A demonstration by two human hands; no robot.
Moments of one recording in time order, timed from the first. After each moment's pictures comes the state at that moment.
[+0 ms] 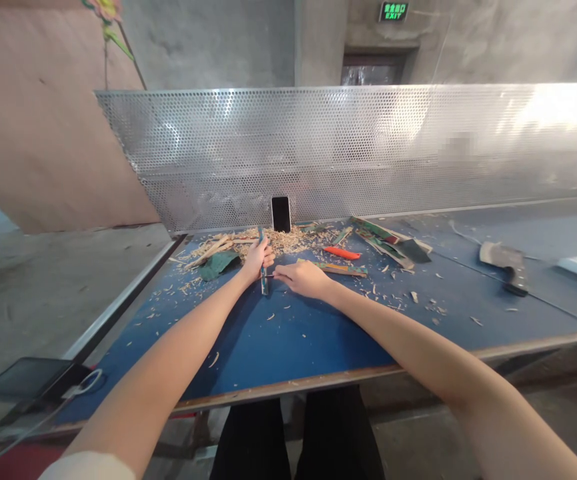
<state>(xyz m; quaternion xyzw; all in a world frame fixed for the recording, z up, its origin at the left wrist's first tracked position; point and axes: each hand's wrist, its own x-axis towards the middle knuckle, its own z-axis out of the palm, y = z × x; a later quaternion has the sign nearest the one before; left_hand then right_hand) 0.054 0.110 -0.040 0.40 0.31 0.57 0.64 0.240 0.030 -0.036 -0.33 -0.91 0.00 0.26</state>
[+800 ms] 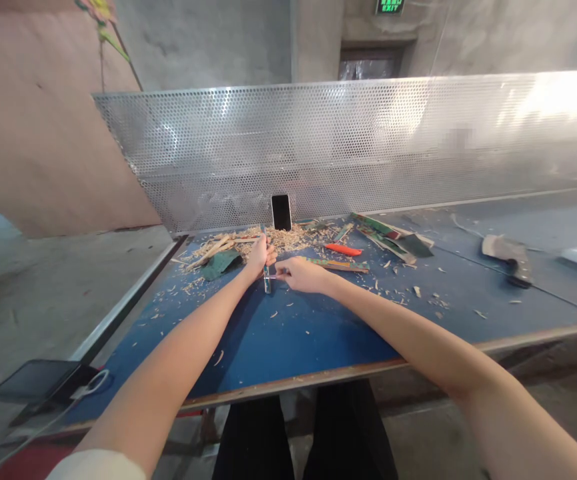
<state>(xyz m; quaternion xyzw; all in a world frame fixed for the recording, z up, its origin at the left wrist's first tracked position) 0.058 0.114 -0.037 0.40 0.35 0.56 0.63 0.224 0.020 -0.009 -0.39 -0.86 0.23 0.22</state>
